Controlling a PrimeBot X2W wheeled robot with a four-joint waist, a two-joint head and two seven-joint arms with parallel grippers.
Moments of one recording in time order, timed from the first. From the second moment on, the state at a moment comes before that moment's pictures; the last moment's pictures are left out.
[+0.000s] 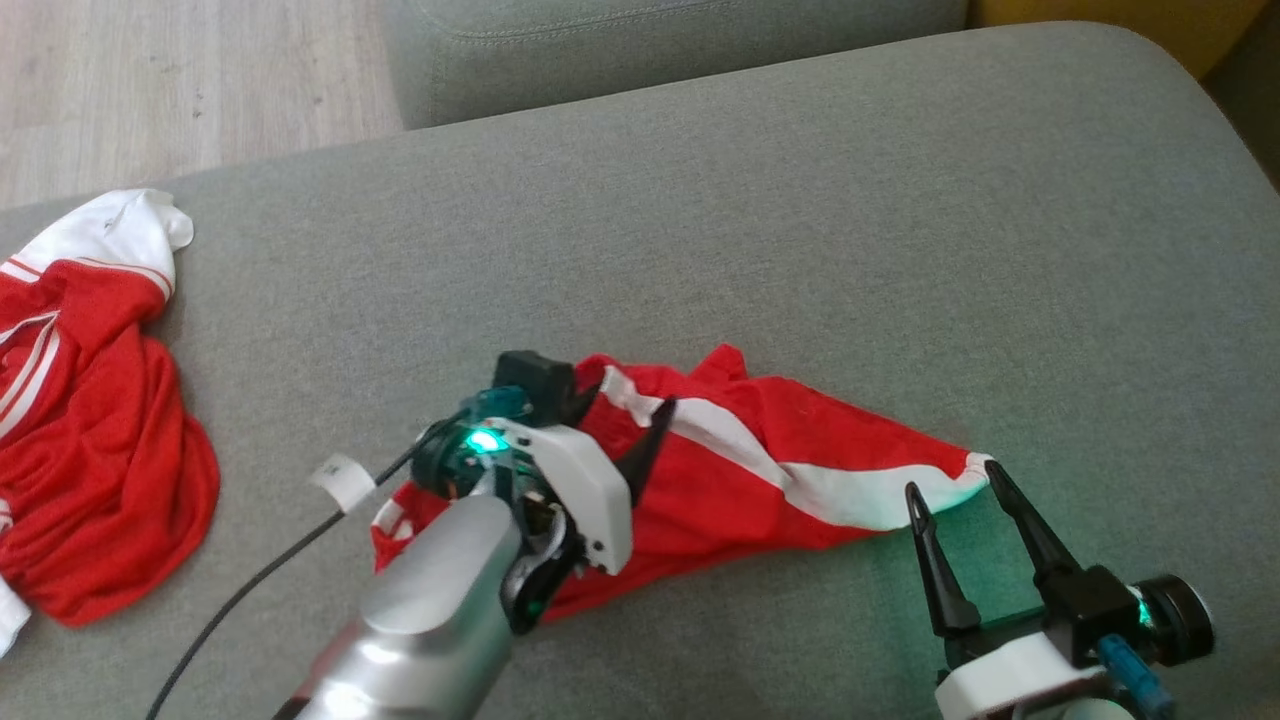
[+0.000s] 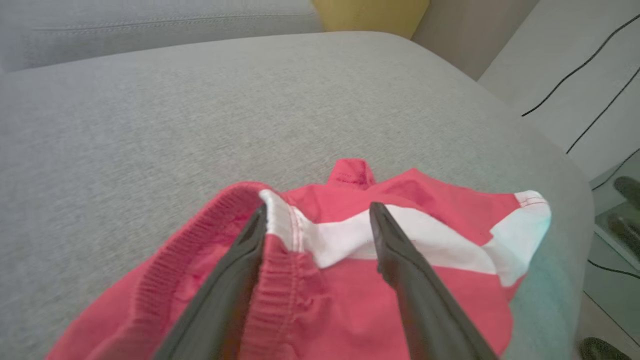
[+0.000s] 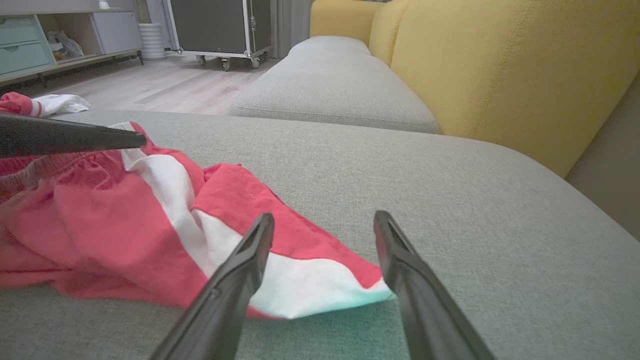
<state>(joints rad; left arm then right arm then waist) -0.58 0.04 -0.74 0.72 -0.63 -0.12 0.14 0.09 -0.04 0.09 0.20 -0.10 0.12 -0.26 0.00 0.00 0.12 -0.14</state>
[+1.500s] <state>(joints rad) -0.54 0.31 -0.64 0.50 -0.68 -0.06 0.01 0.01 -0.04 0.09 0.30 0.14 0.12 -0.26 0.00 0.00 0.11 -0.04</state>
